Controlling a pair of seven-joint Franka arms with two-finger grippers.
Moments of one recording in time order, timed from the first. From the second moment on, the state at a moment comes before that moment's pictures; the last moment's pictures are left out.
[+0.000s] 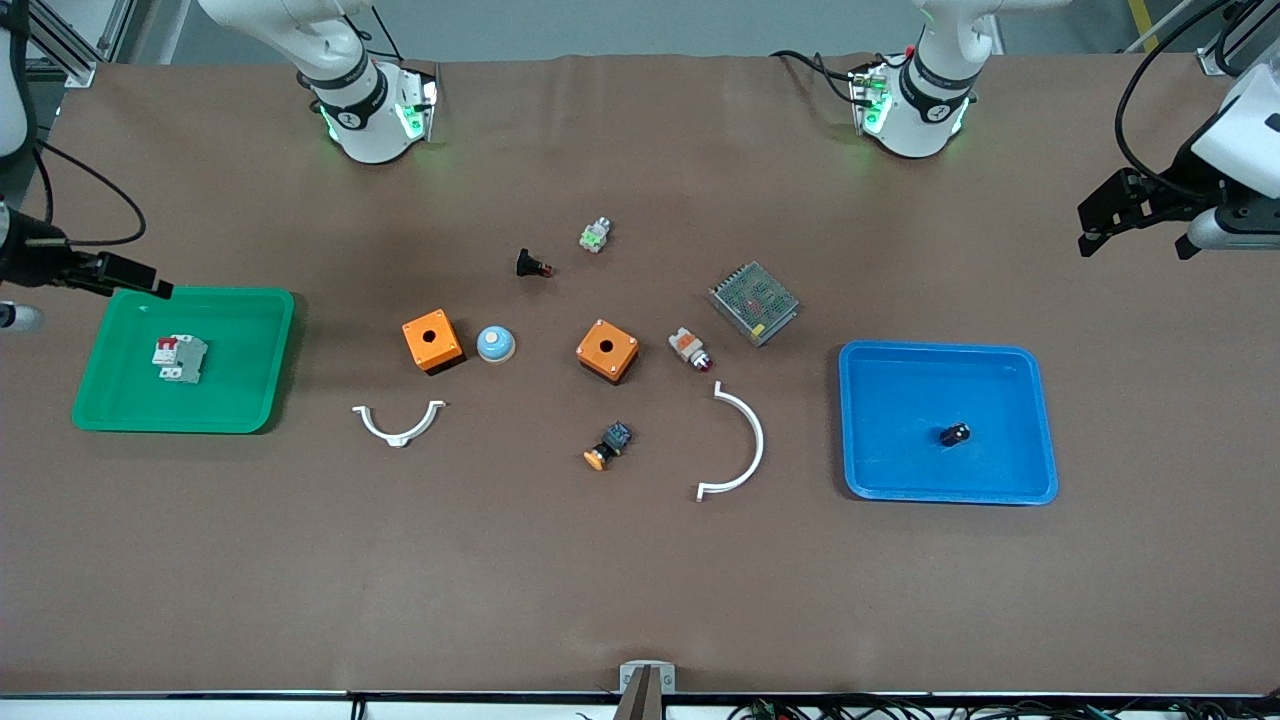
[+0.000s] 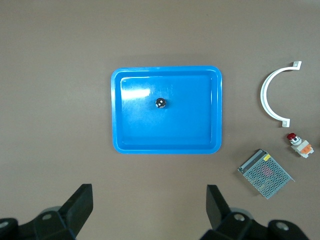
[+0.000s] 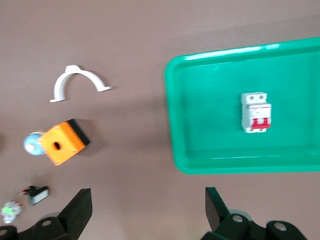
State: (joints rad) left arm 0.00 -0.10 -0.09 -1.66 0.03 1.64 -0.02; right arm 0.21 -0.06 -0.47 -1.97 0.11 1.76 -0.15
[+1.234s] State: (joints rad) left arm 0.00 -0.10 -0.09 -1.64 0.03 1.62 -0.02; right arm 0.25 -0.01 -0.38 -1.62 0.04 1.68 -0.04
